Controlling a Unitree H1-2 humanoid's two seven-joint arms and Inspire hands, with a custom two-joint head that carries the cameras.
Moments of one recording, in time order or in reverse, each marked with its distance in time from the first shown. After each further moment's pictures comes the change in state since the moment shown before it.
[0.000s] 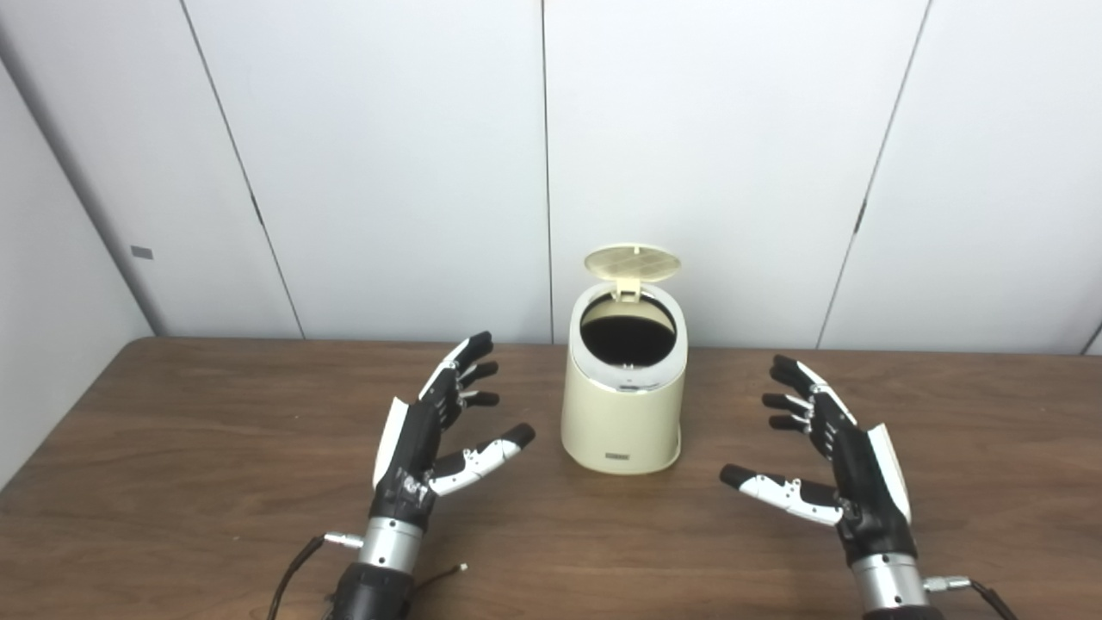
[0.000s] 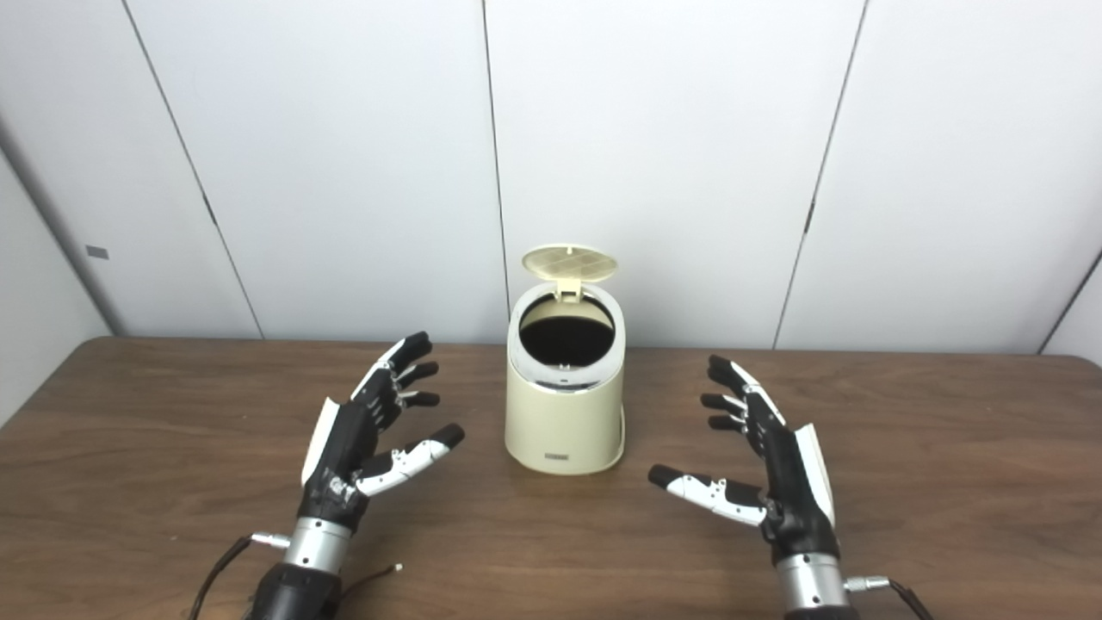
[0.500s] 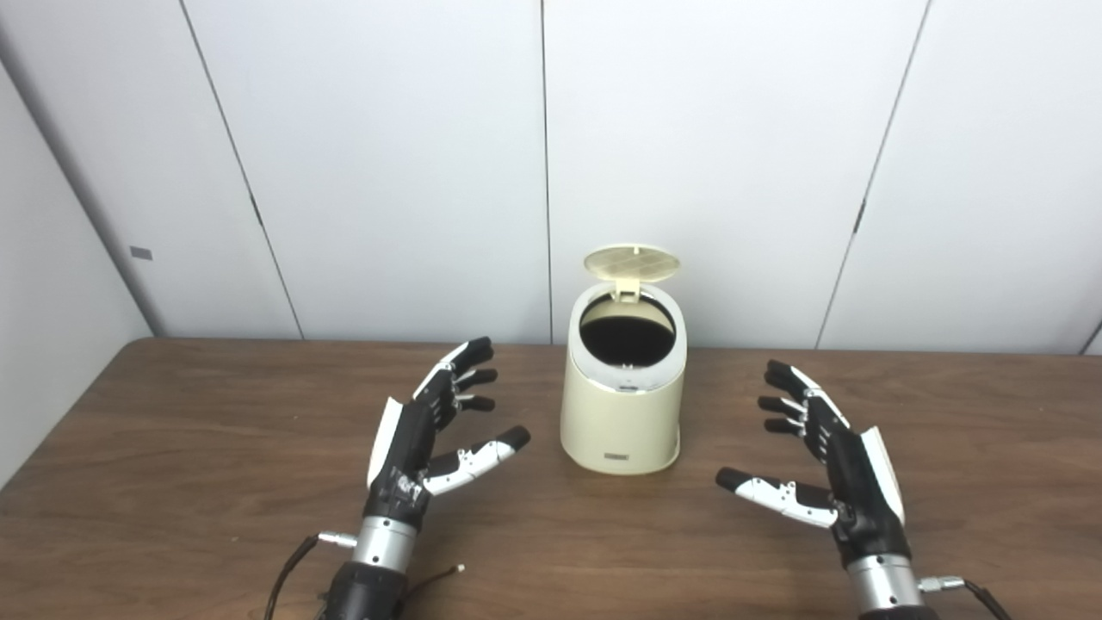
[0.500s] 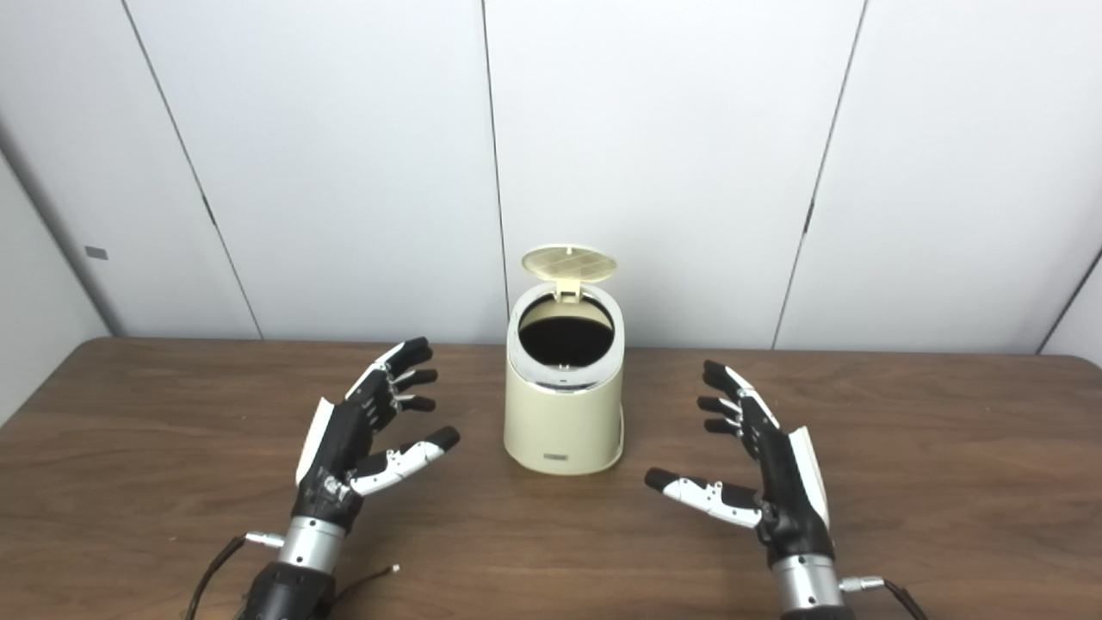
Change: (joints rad) left arm 0.020 -0.002 0.018 0.000 -0.001 0.012 -0.044; right arm -0.016 -0.006 0.011 0.015 0.000 -0.005 0.016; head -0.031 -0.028
